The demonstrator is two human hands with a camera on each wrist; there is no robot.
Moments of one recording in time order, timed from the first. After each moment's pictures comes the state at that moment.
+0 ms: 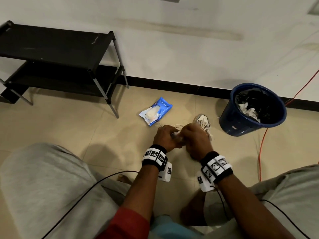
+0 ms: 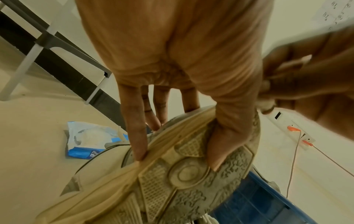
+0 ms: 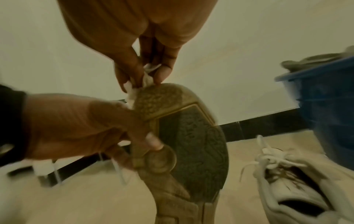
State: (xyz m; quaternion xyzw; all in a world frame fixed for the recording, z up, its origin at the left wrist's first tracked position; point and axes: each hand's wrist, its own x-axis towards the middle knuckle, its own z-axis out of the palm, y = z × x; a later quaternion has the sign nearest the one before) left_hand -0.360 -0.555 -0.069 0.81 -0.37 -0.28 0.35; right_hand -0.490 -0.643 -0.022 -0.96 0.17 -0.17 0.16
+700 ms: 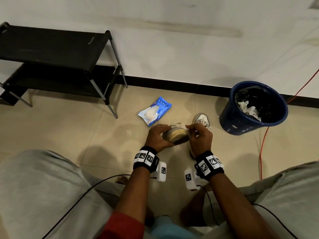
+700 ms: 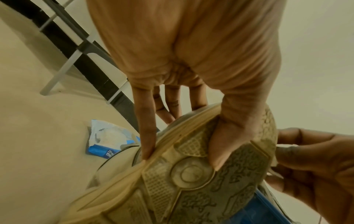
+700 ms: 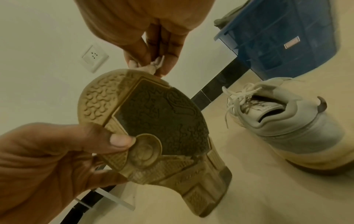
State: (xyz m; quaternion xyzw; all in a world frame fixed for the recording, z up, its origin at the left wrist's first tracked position) left_hand -0.342 -0.536 -0.074 0.77 -0.36 -0.26 0.47; right_hand -0.483 -0.657 -0.055 -0.79 0.39 -0.33 0.35
